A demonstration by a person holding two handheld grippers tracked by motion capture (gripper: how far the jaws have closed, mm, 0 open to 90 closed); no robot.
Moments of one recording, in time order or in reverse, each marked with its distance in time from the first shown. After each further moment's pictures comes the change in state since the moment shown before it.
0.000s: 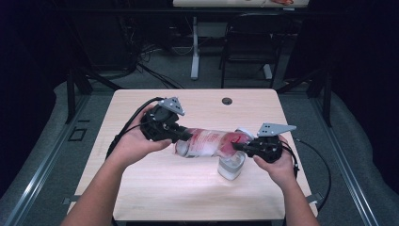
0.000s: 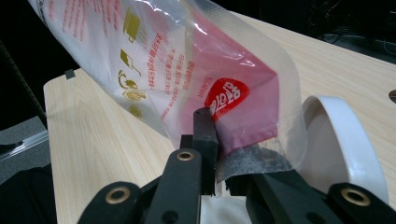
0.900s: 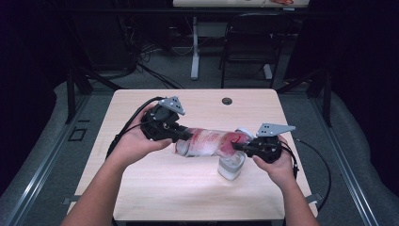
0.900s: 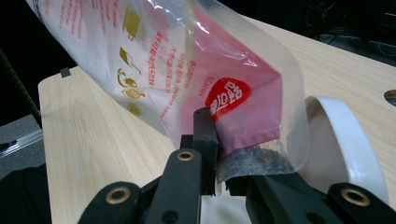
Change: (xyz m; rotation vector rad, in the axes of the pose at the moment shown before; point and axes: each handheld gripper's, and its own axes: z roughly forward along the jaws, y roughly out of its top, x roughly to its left) left arm 0.000 0.001 0.000 -0.004 0.002 -0.004; right arm 0.001 0.000 0.001 0.002 -0.016 -0.007
